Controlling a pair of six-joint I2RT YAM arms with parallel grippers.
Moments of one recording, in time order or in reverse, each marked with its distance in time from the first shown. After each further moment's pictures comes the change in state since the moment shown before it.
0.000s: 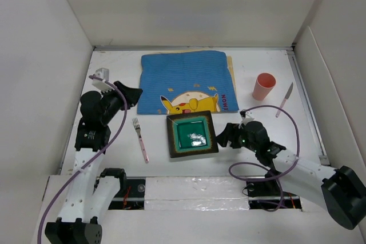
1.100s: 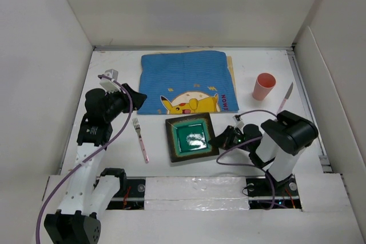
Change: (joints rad) left arm -0.045 0.051 -0.001 -0.101 0.043 0.140; right arm -0.087 0.853 -0.107 1.104 -0.383 0.401
